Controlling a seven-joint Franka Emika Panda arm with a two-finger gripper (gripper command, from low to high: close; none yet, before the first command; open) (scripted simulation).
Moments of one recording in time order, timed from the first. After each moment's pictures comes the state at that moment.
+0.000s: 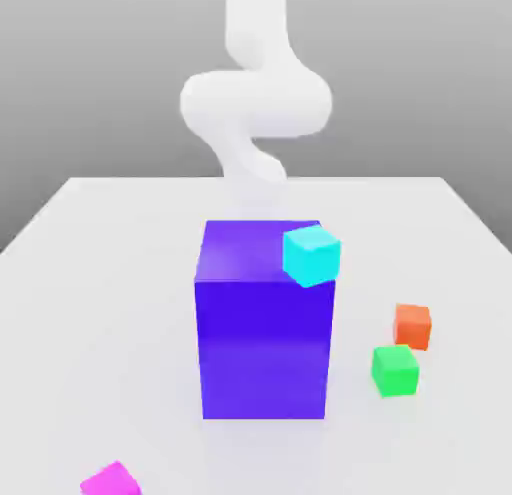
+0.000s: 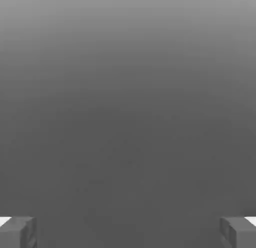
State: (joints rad) arm -0.03 -0.71 0.01 -2.30 -0.01 2.33 0.84
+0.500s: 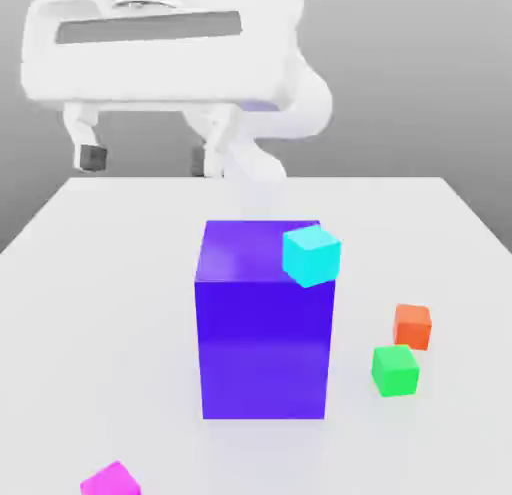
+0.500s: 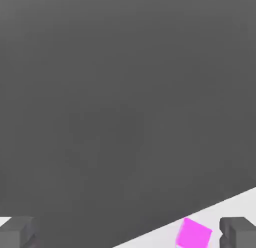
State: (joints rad) arm -0.16 -0.16 0.00 -2.28 -0.05 2.48 1.11
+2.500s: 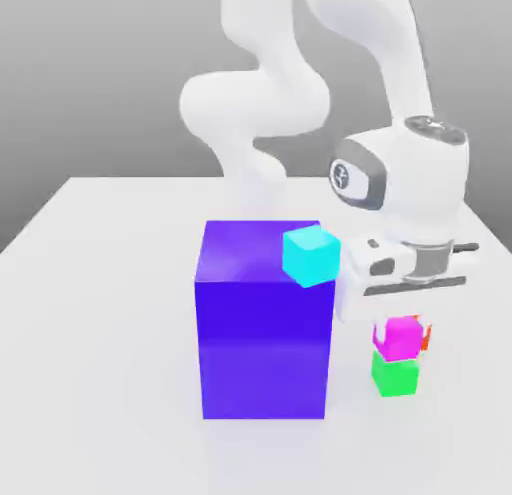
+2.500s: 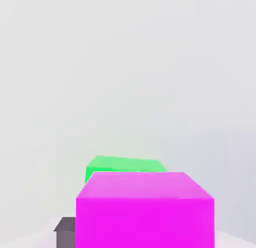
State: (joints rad) arm 0.20 0.09 0.34 -2.81 -0.14 2.89 1.24
